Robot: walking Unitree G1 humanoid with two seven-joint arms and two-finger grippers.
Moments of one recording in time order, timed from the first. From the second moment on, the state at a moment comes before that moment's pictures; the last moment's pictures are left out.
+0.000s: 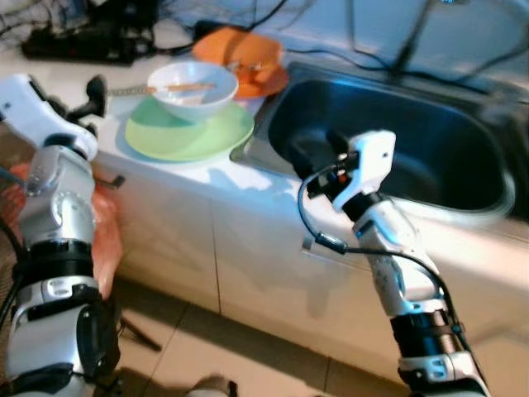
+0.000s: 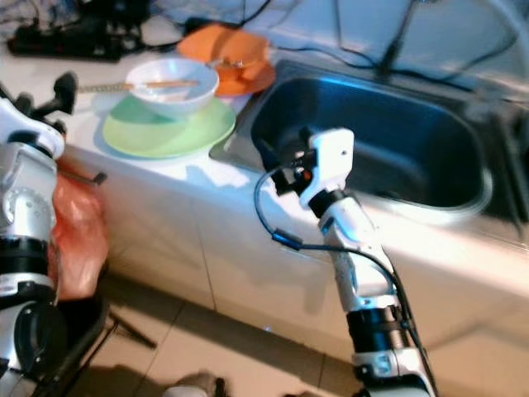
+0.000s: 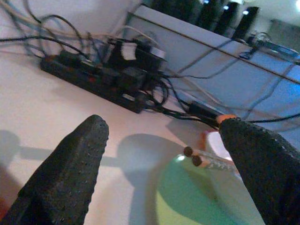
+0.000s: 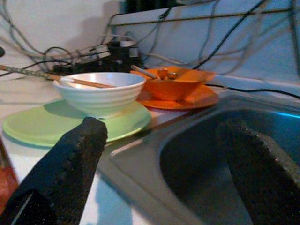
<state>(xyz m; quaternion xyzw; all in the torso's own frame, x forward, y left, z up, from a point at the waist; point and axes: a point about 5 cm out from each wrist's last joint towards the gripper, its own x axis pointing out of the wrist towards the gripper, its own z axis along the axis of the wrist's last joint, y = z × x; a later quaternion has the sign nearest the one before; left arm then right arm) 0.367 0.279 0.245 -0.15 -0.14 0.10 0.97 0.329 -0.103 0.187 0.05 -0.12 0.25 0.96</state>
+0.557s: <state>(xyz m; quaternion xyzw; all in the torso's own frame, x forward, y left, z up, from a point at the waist) 0.367 0.266 0.238 -0.14 -0.13 0.11 0.97 0.331 -0.111 0.188 0.05 -0.12 0.23 0.96</state>
